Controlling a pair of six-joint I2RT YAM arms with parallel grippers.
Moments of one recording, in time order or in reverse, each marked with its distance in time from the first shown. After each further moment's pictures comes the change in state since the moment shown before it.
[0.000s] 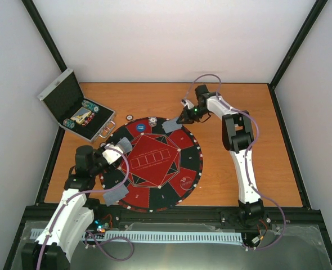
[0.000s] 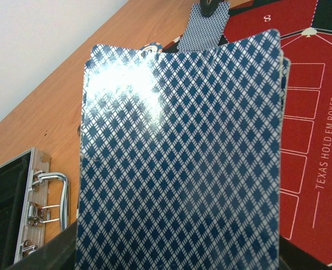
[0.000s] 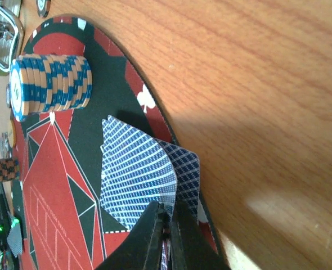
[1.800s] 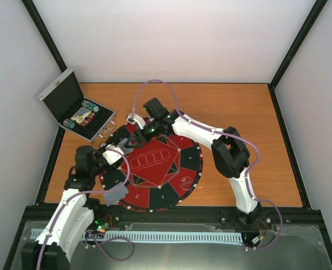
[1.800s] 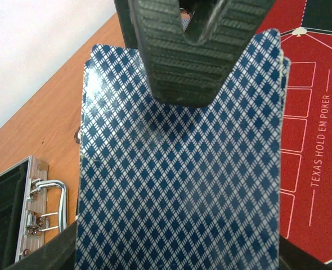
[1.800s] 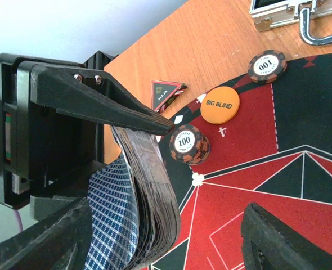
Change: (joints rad) left arm 0.000 0.003 0.000 0.000 0.023 0.037; right arm 0.533 -0.387 -0.298 0.363 0.015 0.028
